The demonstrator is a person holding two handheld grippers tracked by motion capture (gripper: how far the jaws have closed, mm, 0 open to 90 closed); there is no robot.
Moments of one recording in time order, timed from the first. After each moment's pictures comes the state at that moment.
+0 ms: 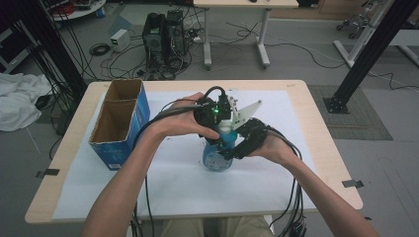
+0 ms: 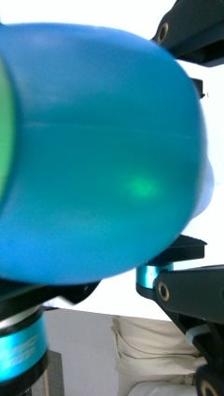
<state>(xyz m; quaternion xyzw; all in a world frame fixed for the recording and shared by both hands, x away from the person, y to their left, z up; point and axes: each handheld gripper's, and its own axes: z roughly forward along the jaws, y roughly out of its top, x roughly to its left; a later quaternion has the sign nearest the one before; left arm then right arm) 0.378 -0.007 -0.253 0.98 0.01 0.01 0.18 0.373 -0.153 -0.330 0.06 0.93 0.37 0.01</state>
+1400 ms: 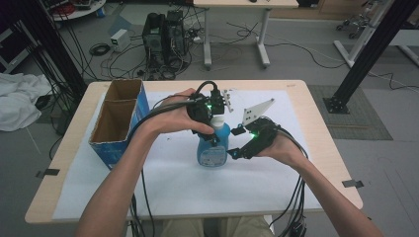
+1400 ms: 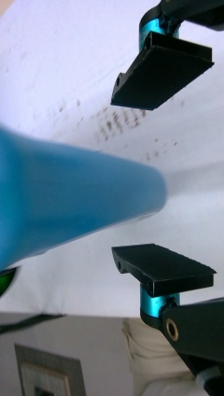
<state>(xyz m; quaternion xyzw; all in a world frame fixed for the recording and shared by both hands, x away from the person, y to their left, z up) 0.377 0.004 -0.247 0.99 0.04 0.01 0.17 0.372 -0.174 -0.326 0.10 0.91 0.39 0.01</state>
